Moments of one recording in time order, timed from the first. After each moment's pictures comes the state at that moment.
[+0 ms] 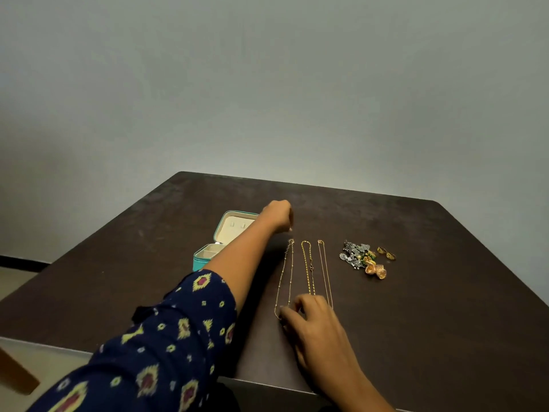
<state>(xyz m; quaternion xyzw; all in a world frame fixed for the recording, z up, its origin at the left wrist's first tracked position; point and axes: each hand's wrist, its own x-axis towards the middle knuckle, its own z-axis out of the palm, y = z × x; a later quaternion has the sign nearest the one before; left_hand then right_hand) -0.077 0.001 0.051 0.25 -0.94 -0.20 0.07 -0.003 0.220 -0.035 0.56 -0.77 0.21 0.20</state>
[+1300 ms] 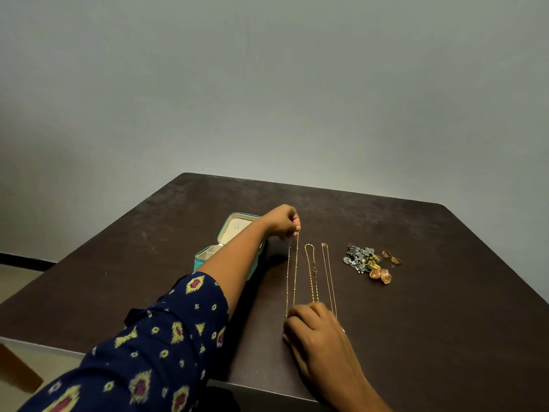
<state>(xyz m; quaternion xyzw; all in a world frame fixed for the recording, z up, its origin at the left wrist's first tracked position) -0.067 -0.003 0.052 0.18 -0.88 -0.43 0.06 -0.007 0.218 -0.036 0.60 -0.74 0.21 0.23</state>
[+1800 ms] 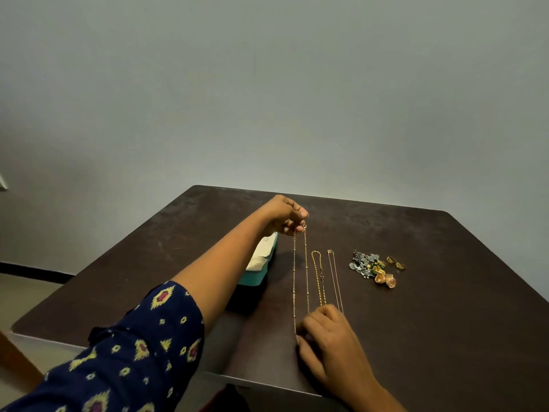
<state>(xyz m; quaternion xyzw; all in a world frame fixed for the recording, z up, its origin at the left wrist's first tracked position) -0.024 0.015 0.105 0.22 -0.76 -0.60 0.10 0.000 0.229 -0.024 0.60 -0.73 0.28 0.17</state>
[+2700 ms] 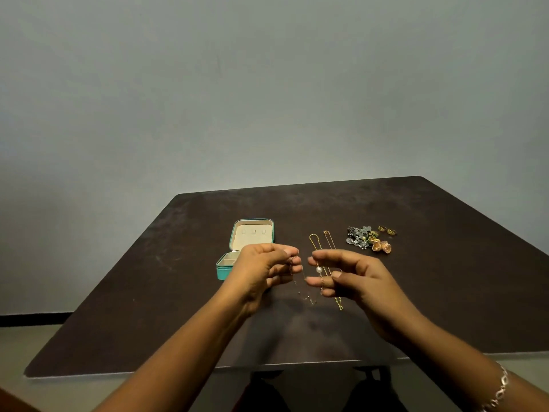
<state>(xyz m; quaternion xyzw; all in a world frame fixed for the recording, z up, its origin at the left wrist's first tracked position) 0.106 0.087 0.086 0.23 -0.63 -0.73 0.14 0.029 0.237 0.060 0.32 -0.61 0.68 -0.26</state>
